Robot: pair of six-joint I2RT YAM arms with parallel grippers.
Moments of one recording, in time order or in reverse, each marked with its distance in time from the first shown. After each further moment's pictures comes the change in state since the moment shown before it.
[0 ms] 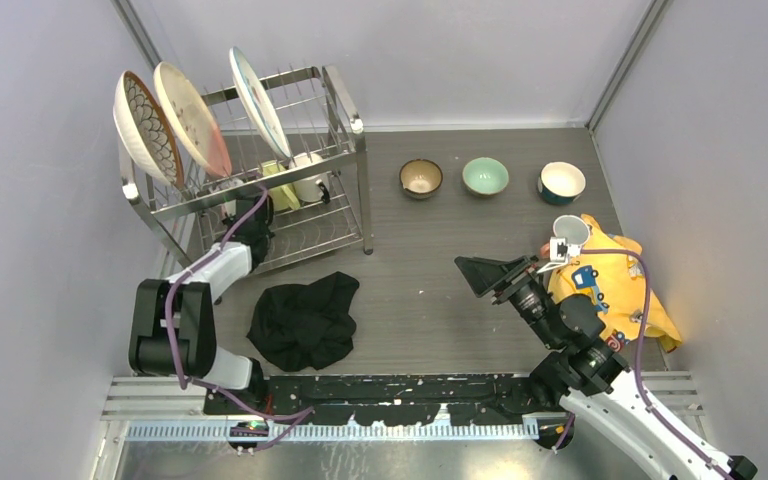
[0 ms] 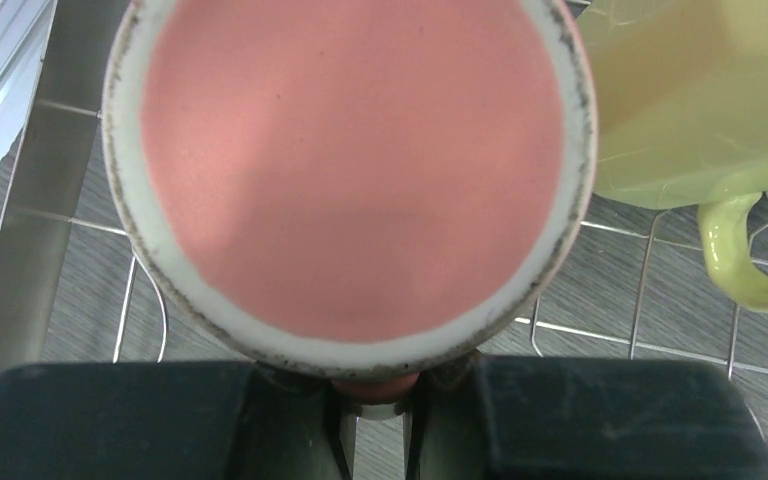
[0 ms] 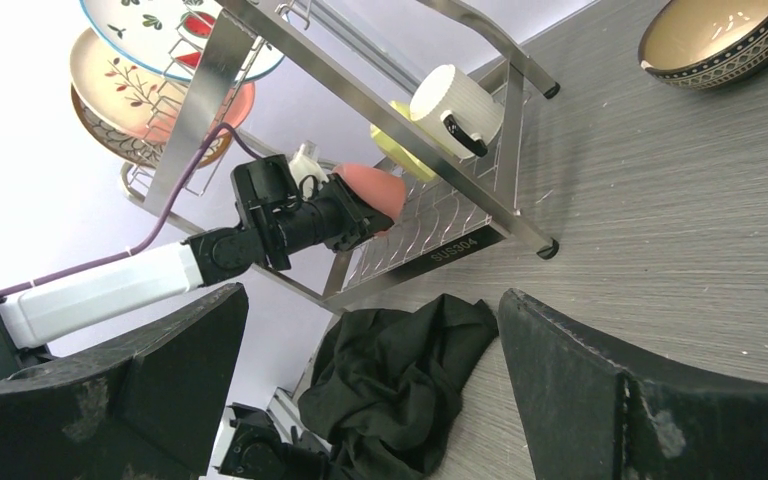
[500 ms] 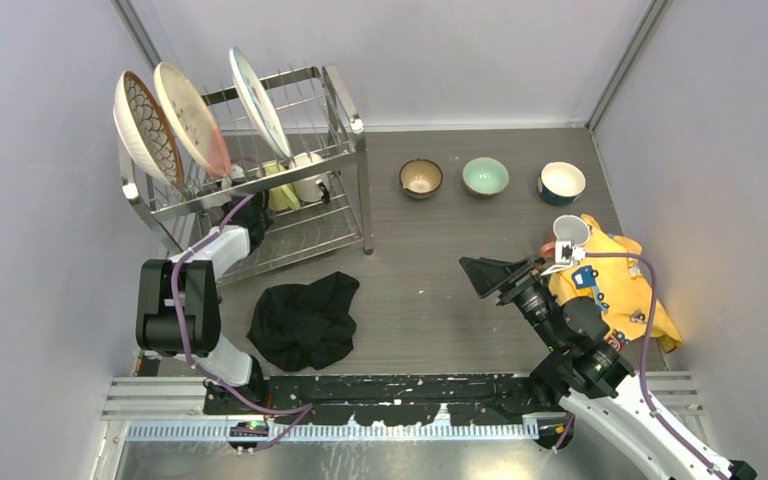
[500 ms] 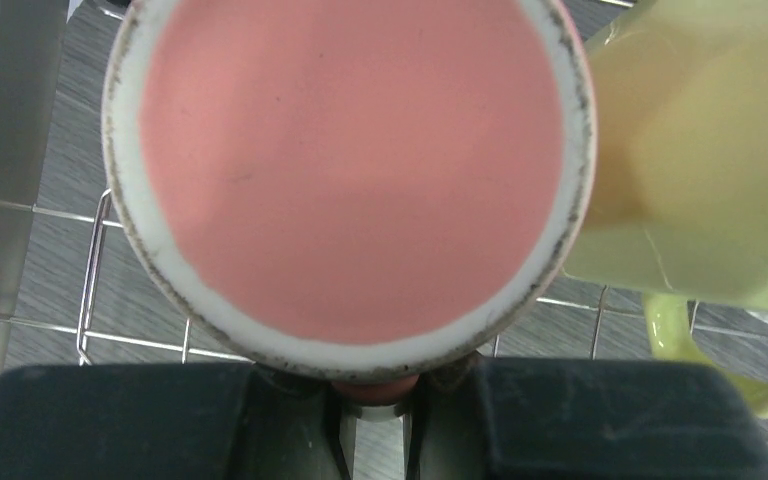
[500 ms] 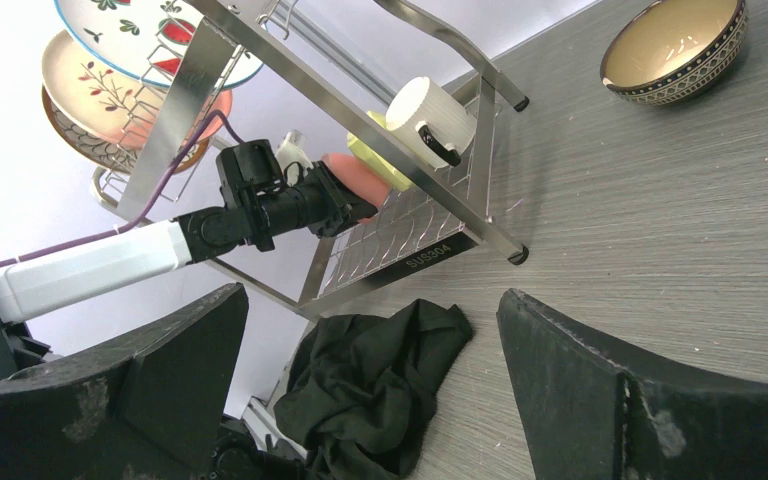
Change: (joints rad) left arm 0.053 0.112 0.122 0.000 0.104 0.024; right arm 0.000 -0.043 0.016 -0.075 0.040 -0.044
